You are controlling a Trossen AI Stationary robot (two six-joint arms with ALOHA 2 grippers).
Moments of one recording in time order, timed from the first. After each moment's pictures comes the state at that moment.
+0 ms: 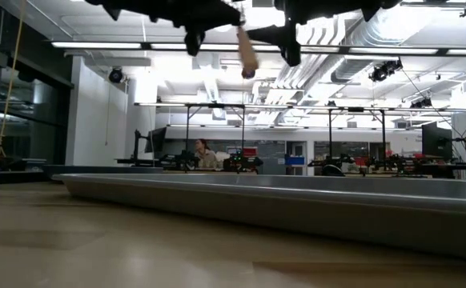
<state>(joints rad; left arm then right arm) 0.12 1.34 0.93 0.18 0.20 -0.21 -0.04 1.40 0.95 0.24 -0.06 0.70</state>
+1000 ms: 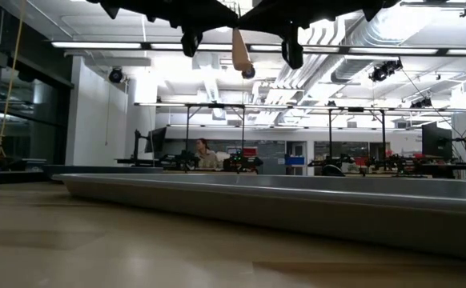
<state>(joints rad) 0.13 1.33 0.93 0.13 0.19 -0.23 -0.04 1.41 0.96 0.20 -0.07 0.67</state>
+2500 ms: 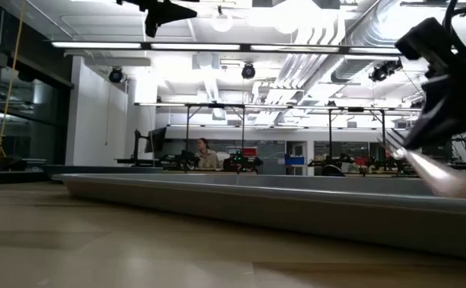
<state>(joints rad) 0.34 1.03 0.93 -0.02 0.08 -0.23 0.69 1.31 0.51 -0.23 0.65 2.17</state>
